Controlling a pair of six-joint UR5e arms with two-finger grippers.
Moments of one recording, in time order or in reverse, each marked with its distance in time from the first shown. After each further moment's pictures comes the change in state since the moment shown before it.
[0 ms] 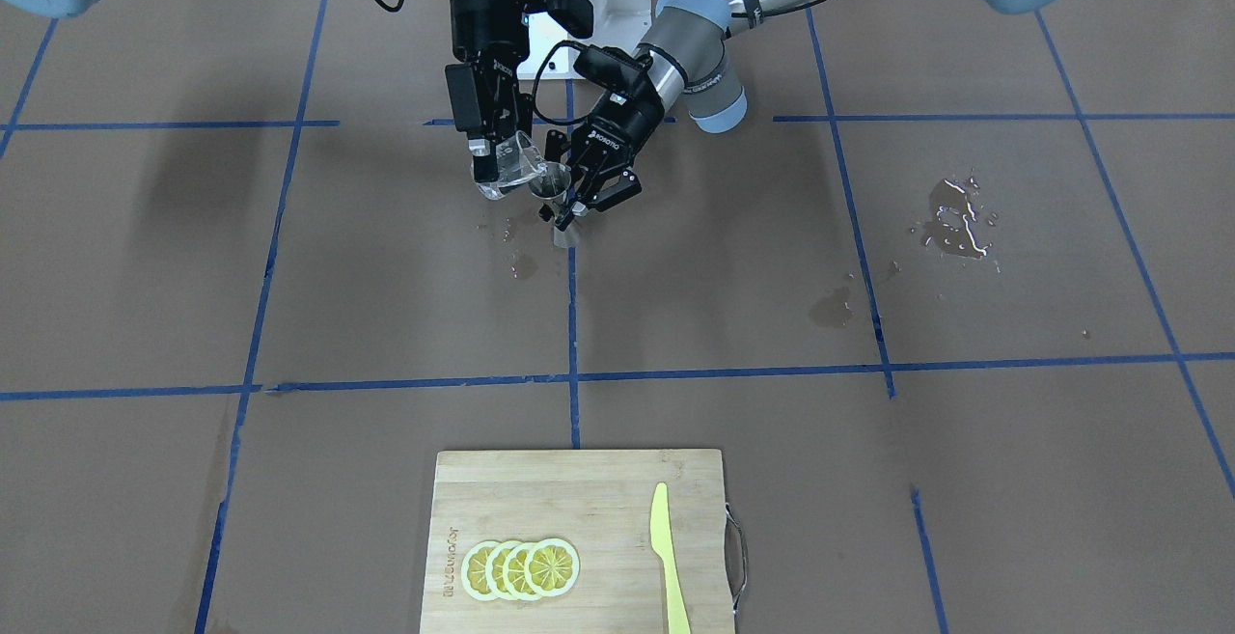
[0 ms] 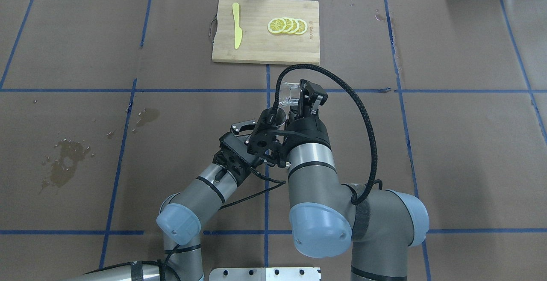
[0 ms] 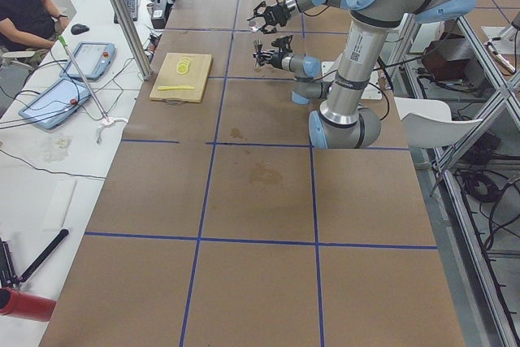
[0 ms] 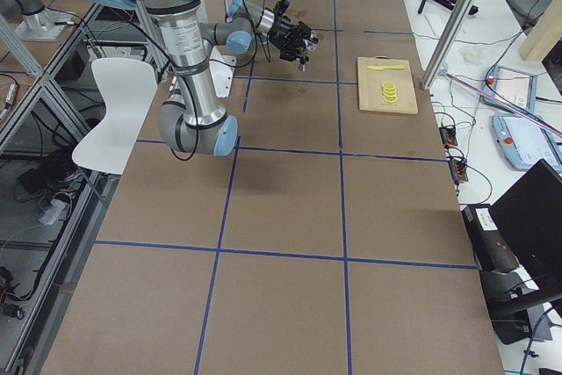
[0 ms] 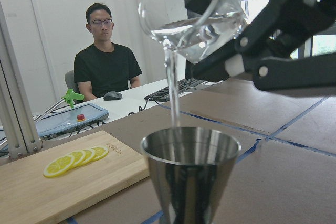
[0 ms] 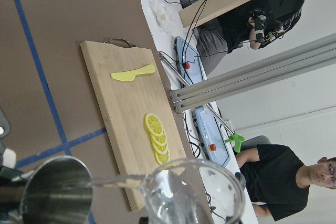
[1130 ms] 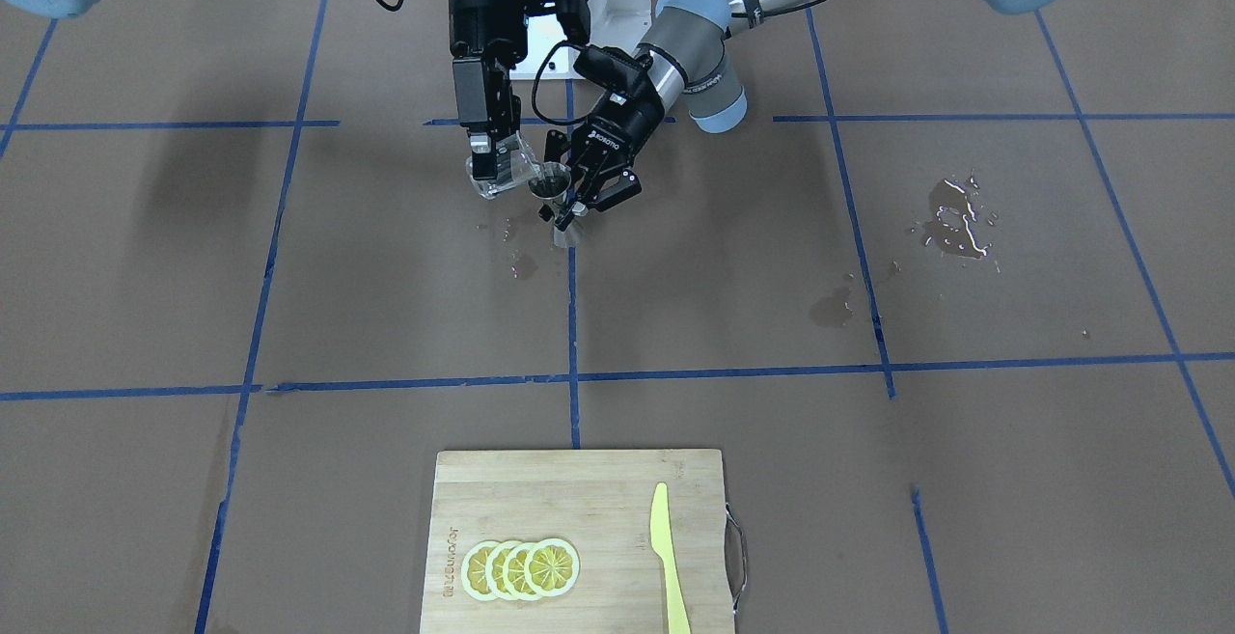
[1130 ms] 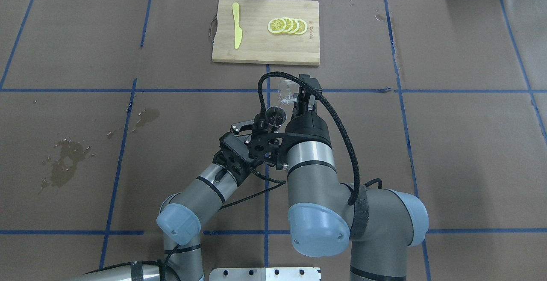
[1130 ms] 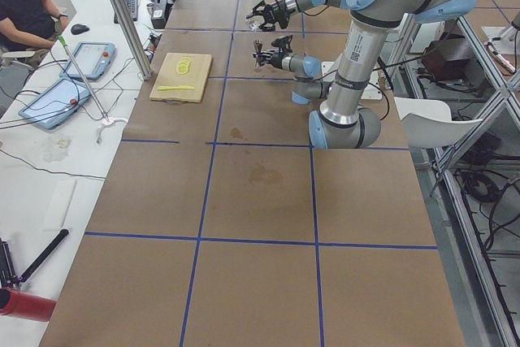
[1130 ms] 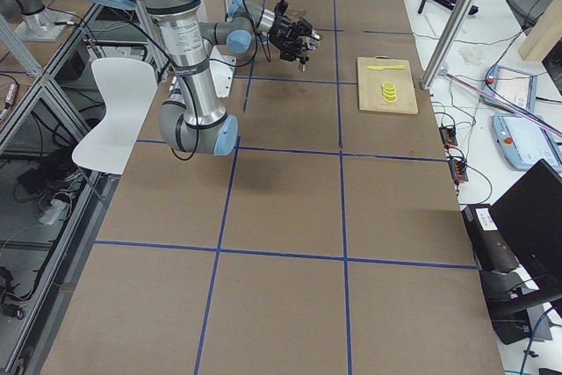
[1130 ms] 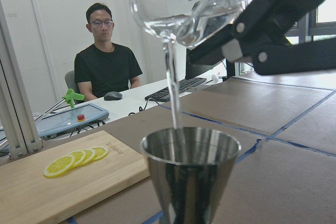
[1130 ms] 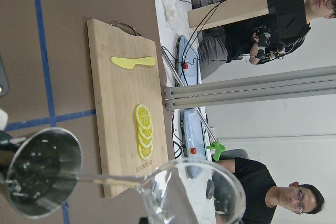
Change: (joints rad) left arm 0.000 0.000 0.000 0.000 0.000 -0.001; right arm 0.001 0.003 0.002 -0.020 -0.039 -0.190
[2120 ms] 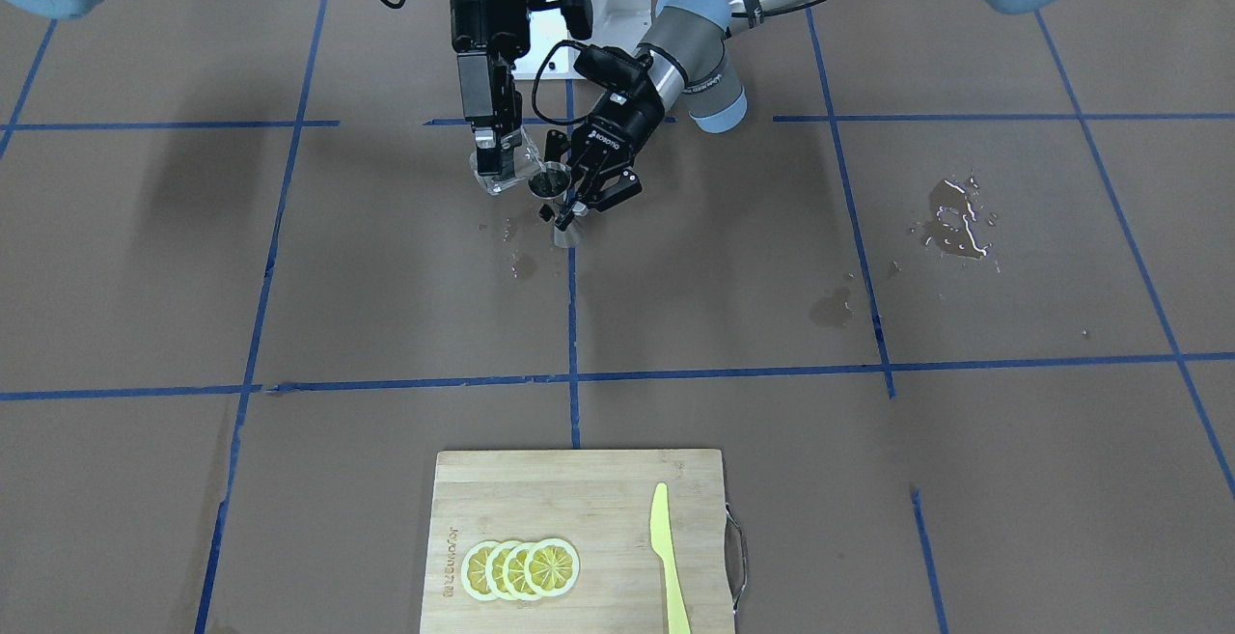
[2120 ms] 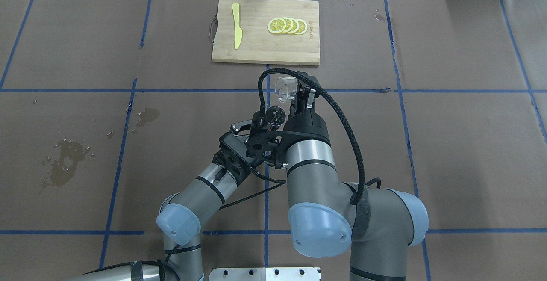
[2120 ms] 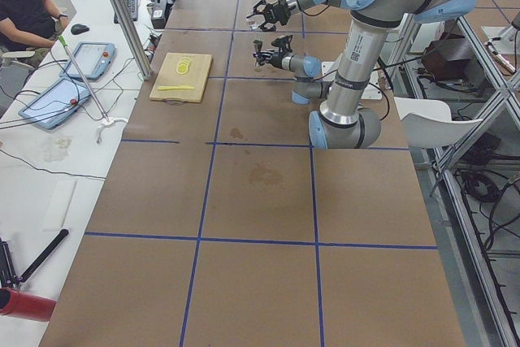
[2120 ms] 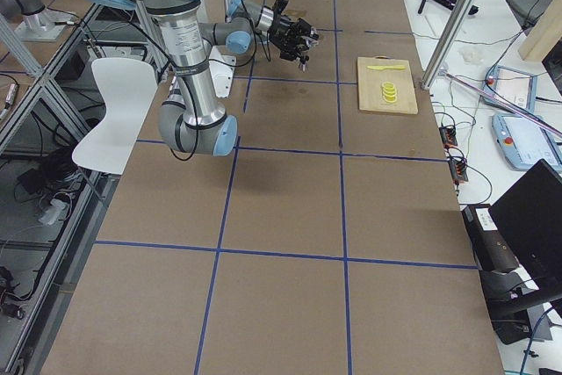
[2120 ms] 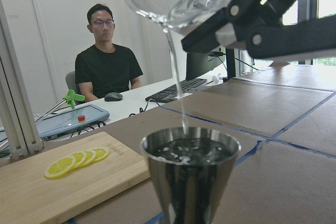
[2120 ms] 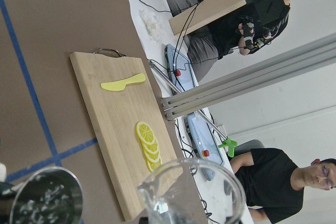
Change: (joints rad) left arm -0.001 0.002 -0.006 0.000 0.003 0.002; right arm -0.008 -0.008 0.003 0.064 0.008 0.246
